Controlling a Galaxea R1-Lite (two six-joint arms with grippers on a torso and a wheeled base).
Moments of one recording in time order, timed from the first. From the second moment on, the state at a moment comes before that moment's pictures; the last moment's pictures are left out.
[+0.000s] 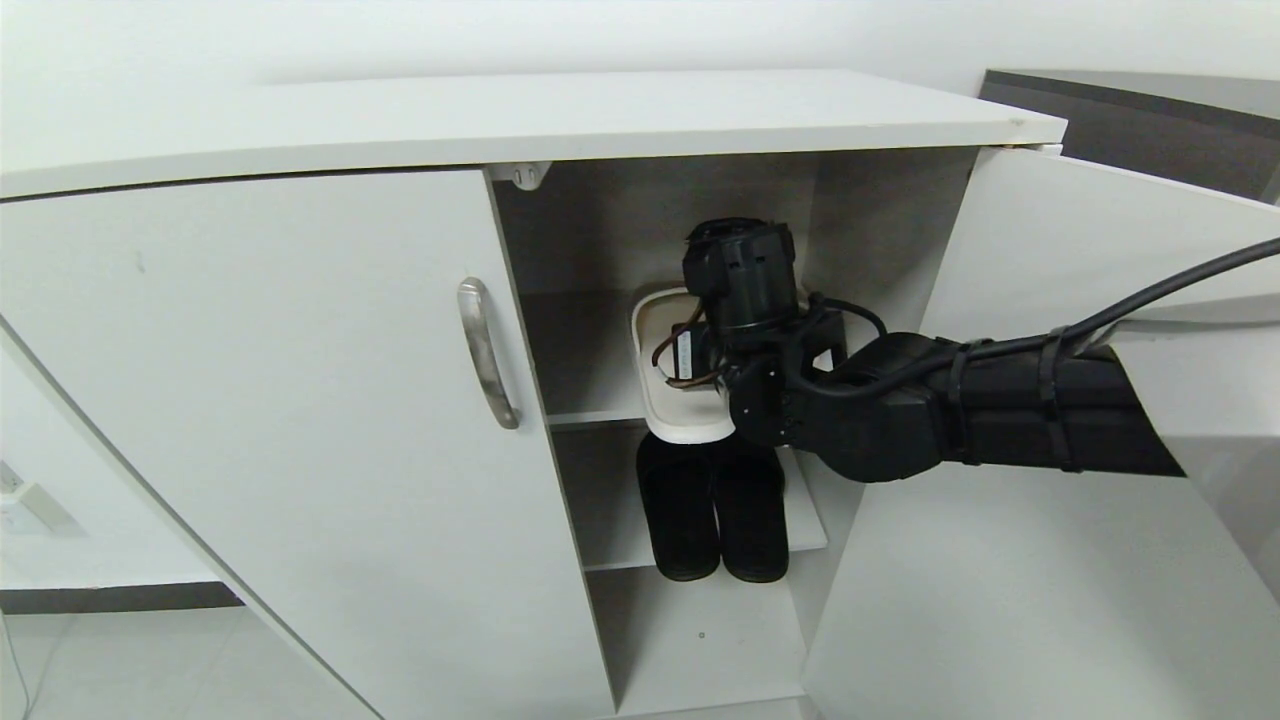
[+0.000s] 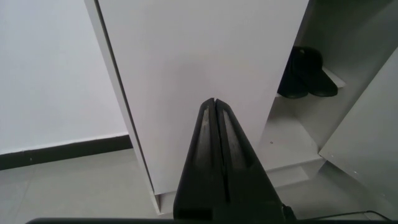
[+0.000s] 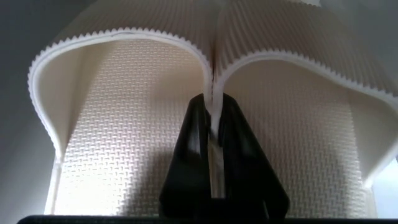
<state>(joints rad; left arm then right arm) 0.00 0.00 0.00 0.00 -0.08 0.00 0.82 2.16 -1.77 -0.17 -0.71 0.17</state>
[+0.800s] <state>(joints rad) 0.00 0.00 0.00 0.00 -0.08 0.00 0.90 2.06 -1.63 -0.18 -0.76 0.17</state>
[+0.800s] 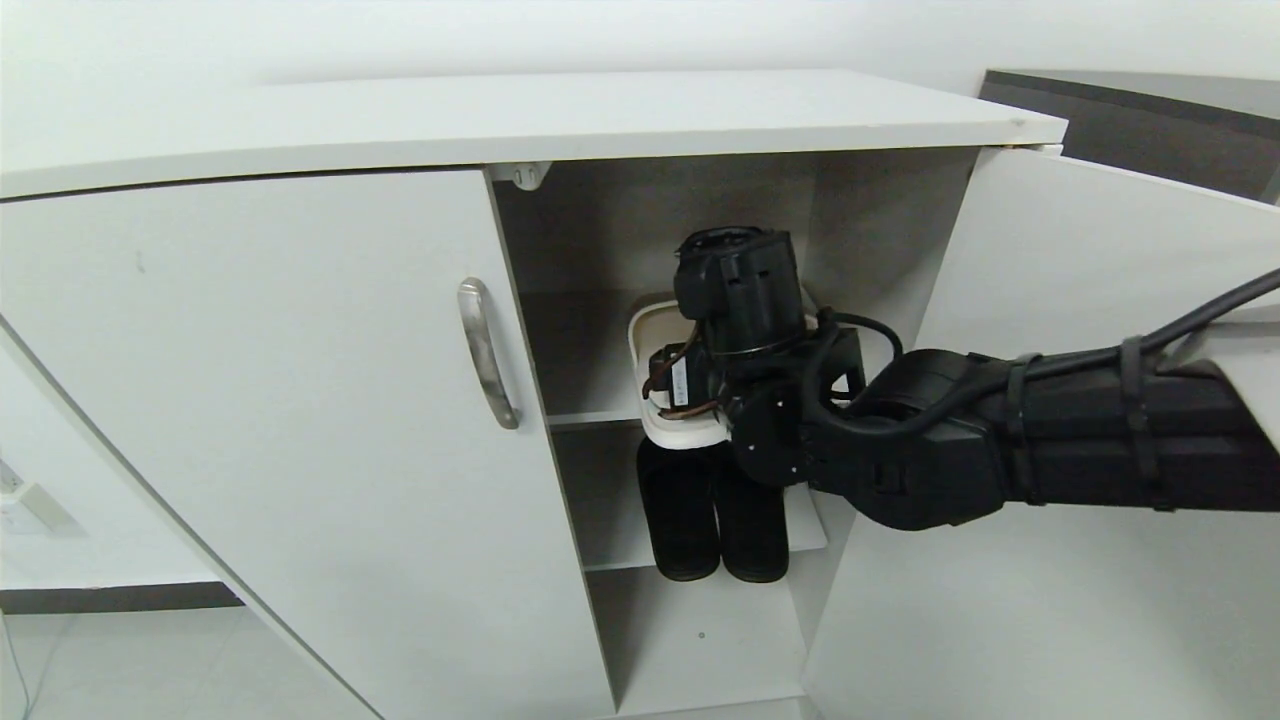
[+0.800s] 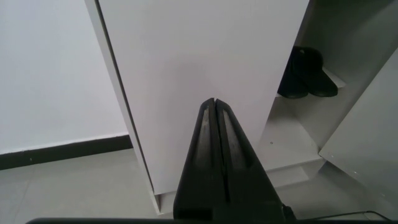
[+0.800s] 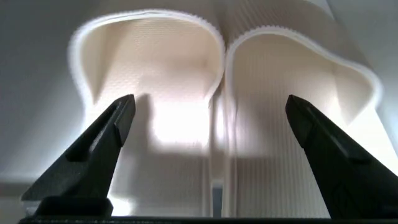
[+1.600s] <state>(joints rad) 0.00 0.00 0.00 0.00 -0.08 0.00 1.01 1.88 -1.08 -0.63 -0.75 0.17</state>
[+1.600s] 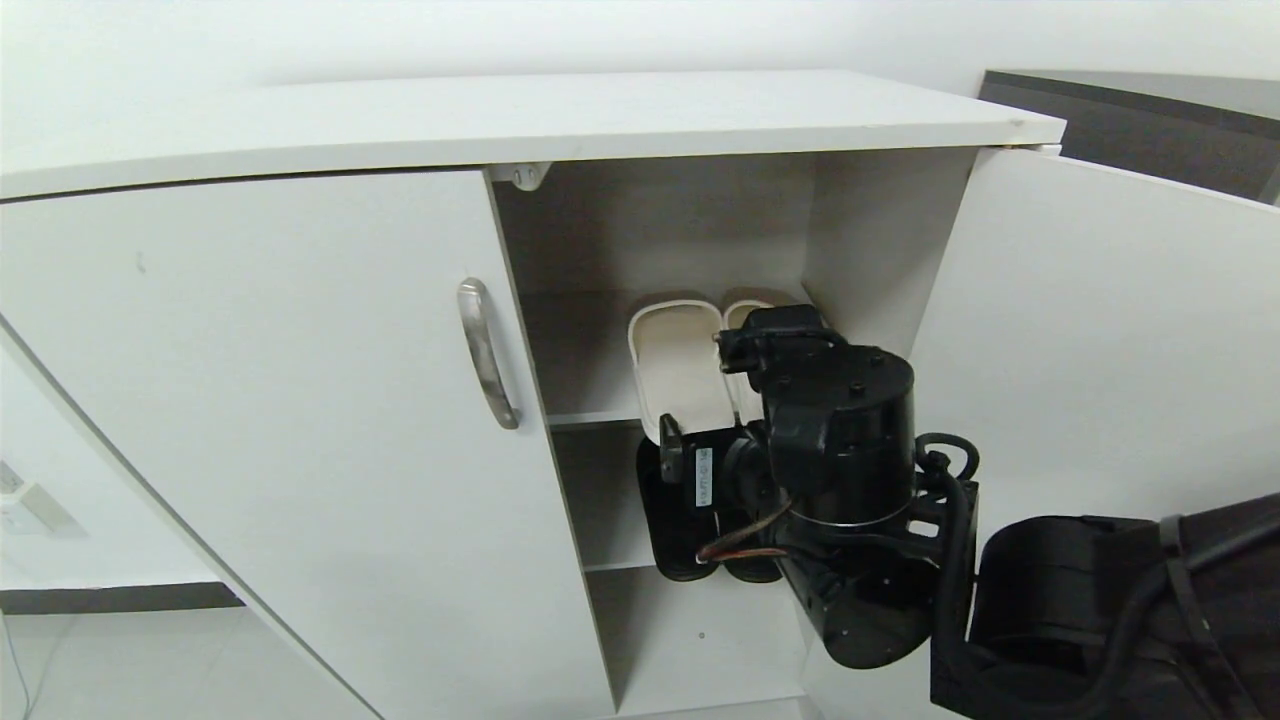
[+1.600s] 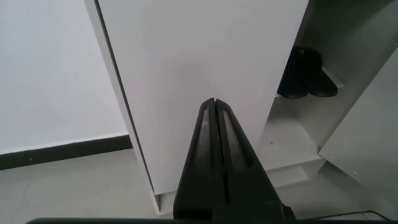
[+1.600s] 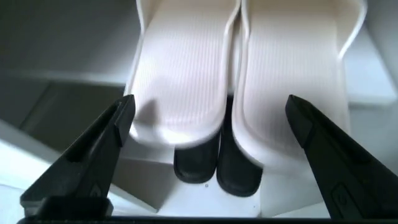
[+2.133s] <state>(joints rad) 0.00 0.00 0.00 0.00 -0.08 0.00 1.03 1.90 -1.05 -0.65 -0.74 0.18</state>
